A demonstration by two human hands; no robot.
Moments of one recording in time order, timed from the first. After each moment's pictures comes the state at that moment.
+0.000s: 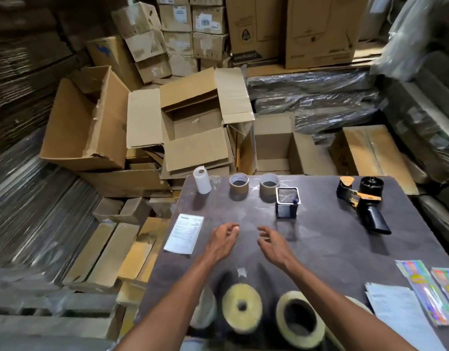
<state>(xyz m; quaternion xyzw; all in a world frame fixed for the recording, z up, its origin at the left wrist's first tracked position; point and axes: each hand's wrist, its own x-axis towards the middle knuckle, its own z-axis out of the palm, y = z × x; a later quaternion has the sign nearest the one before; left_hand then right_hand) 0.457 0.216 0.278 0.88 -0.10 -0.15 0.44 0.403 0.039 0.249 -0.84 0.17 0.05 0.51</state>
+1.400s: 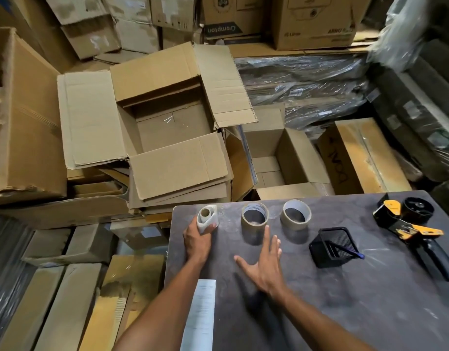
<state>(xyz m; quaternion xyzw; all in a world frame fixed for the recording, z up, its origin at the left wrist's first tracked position) 0.758 0.256 0.166 0.84 0.07 -0.10 0.53 0.617 0.114 0.168 -0.87 0.29 -0.01 0.39</state>
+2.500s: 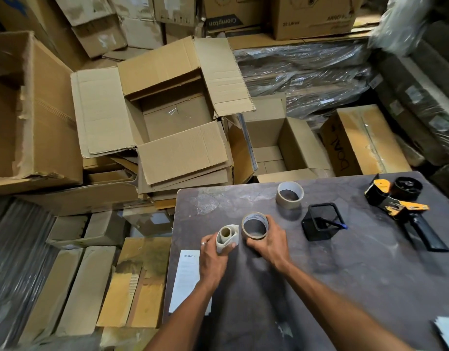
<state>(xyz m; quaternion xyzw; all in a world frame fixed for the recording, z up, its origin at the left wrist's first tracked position) 0.630 0.269 0.172 0.87 -0.03 -0.11 0.48 0.589 0.090 0.184 -0.86 0.29 -0.09 0.41</state>
